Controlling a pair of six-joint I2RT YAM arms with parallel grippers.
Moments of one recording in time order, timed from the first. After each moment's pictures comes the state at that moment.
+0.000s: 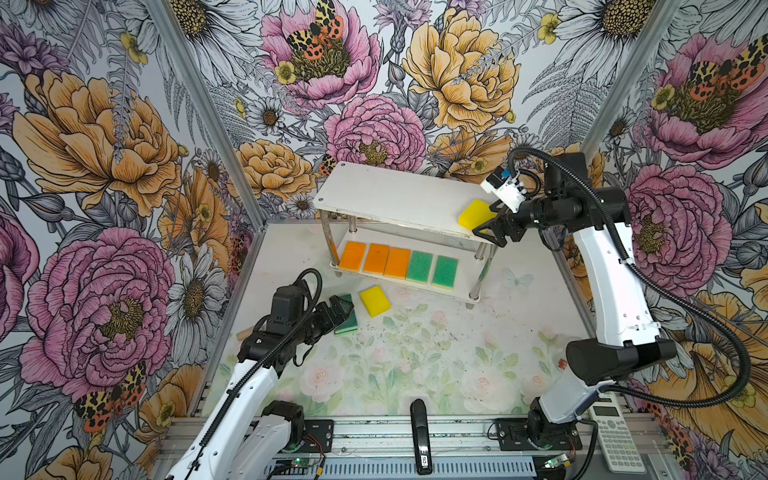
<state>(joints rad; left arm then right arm) -0.20 0.81 0.67 -0.58 0.33 -0.79 0.13 1.64 2.16 -1.32 -0.57 -0.61</state>
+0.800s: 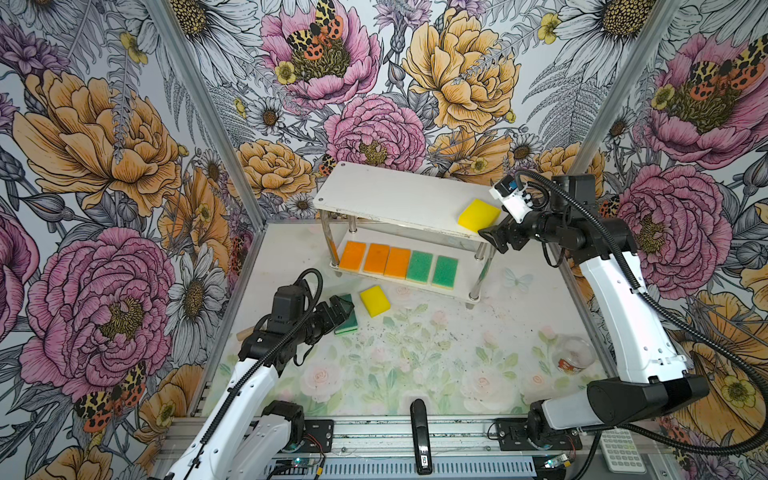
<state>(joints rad) -0.21 0.83 0.67 -0.58 0.33 -0.80 0.13 1.45 1.83 -0.99 -0.39 -0.54</state>
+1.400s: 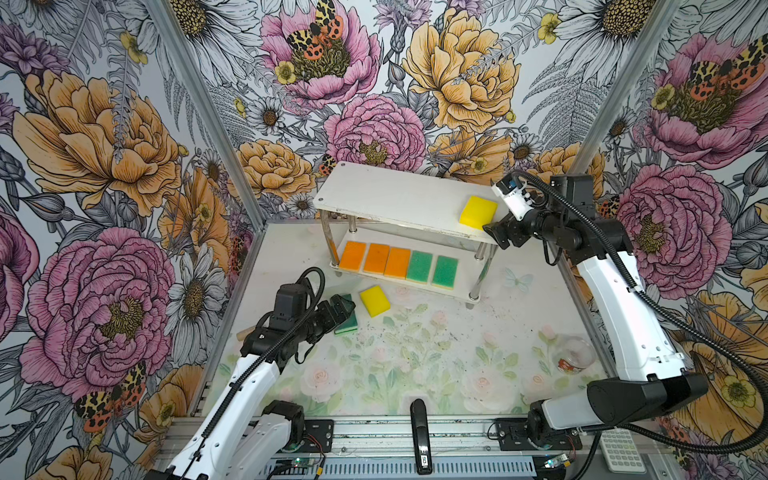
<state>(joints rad) -0.22 0.85 0.68 -0.58 0.33 -0.80 0.13 1.45 1.80 -0.94 -0.28 -0.54</state>
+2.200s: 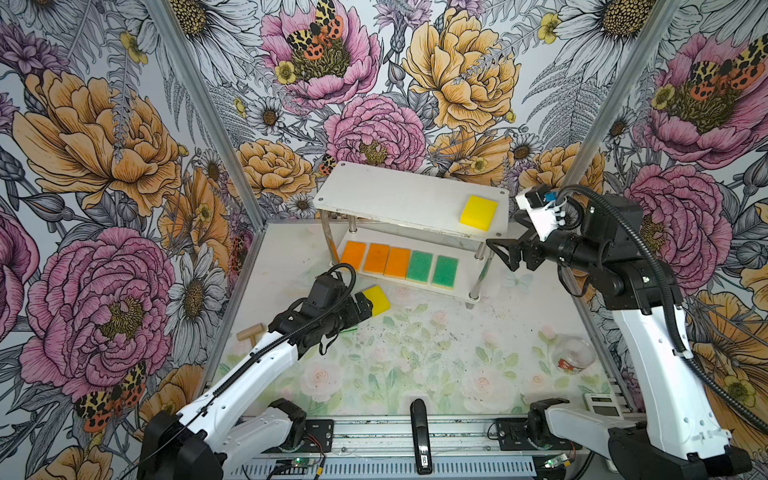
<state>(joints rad) -0.53 1.08 0.81 -0.58 0.01 -0.88 0.16 1.14 1.64 -0.92 -0.55 -0.29</state>
